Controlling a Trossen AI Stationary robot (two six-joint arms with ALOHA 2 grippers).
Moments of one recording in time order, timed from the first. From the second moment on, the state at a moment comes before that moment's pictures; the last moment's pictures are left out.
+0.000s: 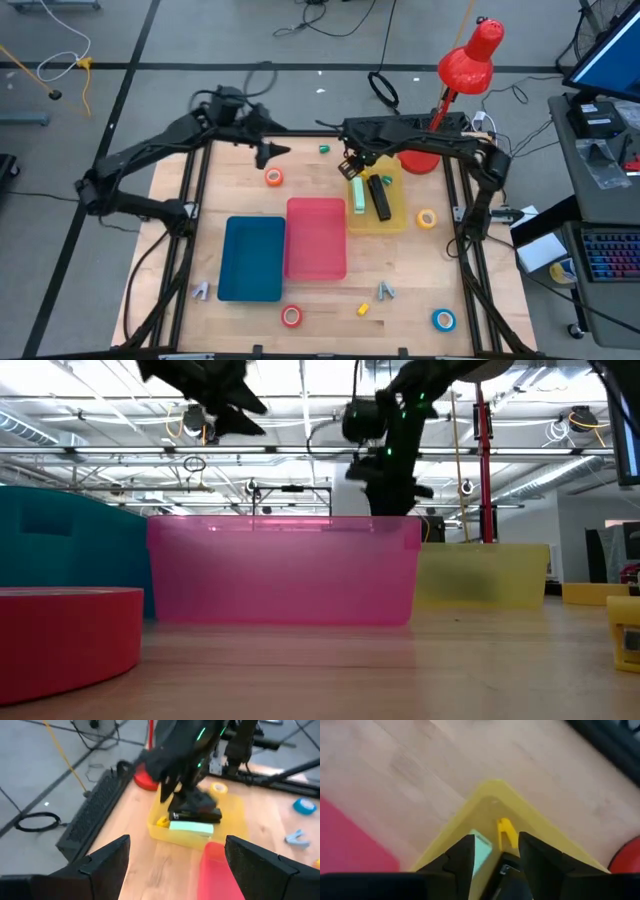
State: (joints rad) left arm 0.62 1.26 1.17 -0.42 0.42 0.14; right arm -0.44 1.81 1.48 -0.91 0.12 0.41
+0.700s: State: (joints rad) left arm 0.62 2.01 1.79 -0.63 0.20 0.21; right arm -0.34 1.41 1.48 -0.90 0.26 0.28
